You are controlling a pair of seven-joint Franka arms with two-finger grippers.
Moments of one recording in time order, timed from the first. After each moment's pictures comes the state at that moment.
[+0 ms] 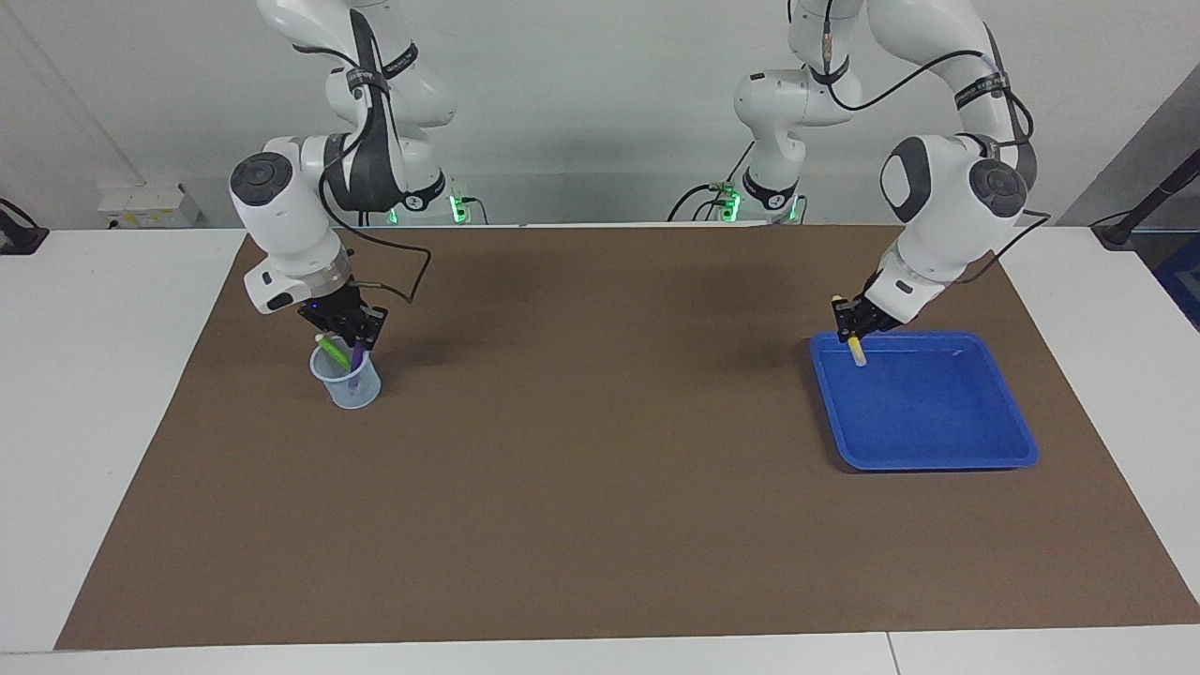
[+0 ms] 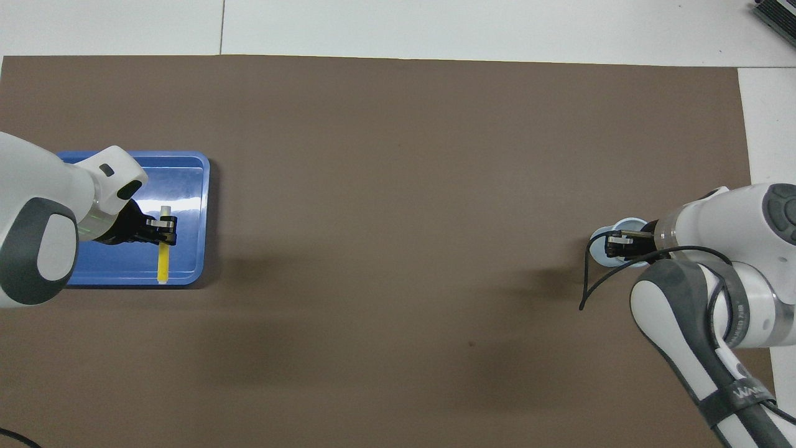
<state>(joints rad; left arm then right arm) -0.05 0.06 -0.01 -2.03 -0.08 2.00 0.02 -0.14 -0.04 0.14 -2.23 0.01 2.16 0.21</state>
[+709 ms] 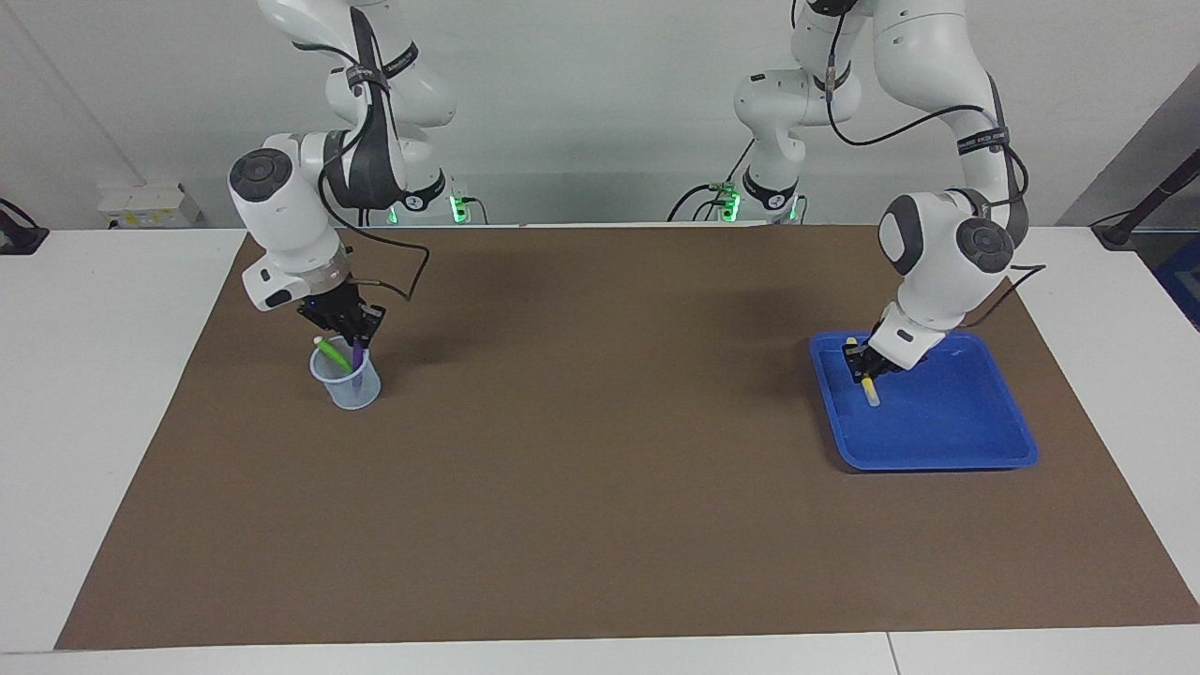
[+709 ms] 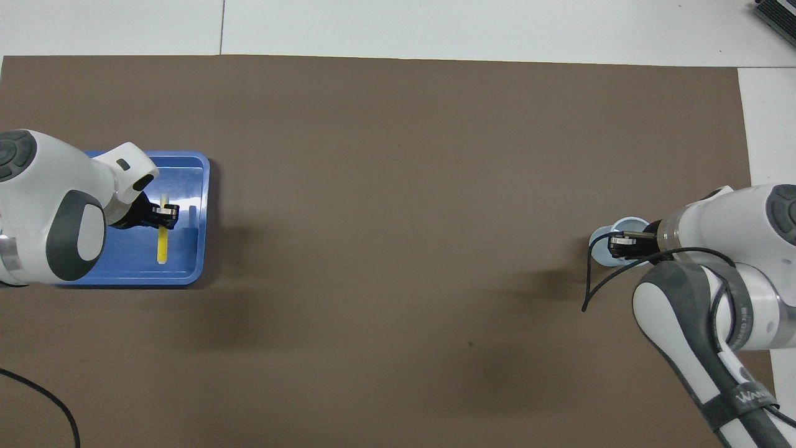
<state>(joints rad) -0.01 0.21 -0.01 -2.02 0.00 2.19 0.05 -0.14 -0.05 0.14 -2.23 -0.01 2.16 0.18</state>
